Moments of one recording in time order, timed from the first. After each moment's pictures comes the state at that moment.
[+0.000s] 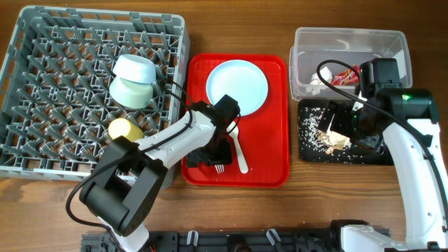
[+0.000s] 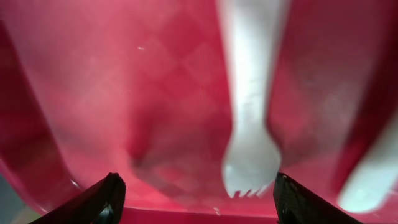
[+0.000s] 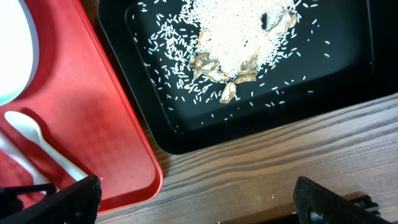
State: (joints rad) left arm -0.66 1.84 1.11 -0.97 0.10 -0.71; right arm -0.01 1.35 1.25 -1.32 -0.02 0.40
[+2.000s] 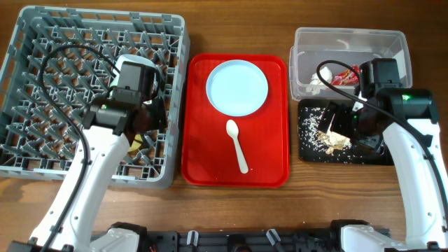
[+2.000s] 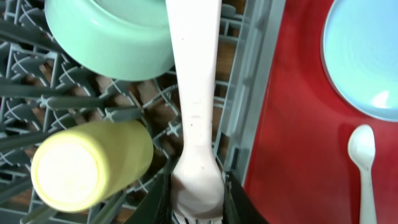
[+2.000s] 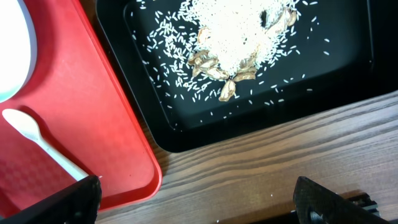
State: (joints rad) left arm -0.22 1.35 1.15 -0.98 -0.13 -0.31; right arm -0.01 1.35 1.25 -1.33 -0.02 0.40
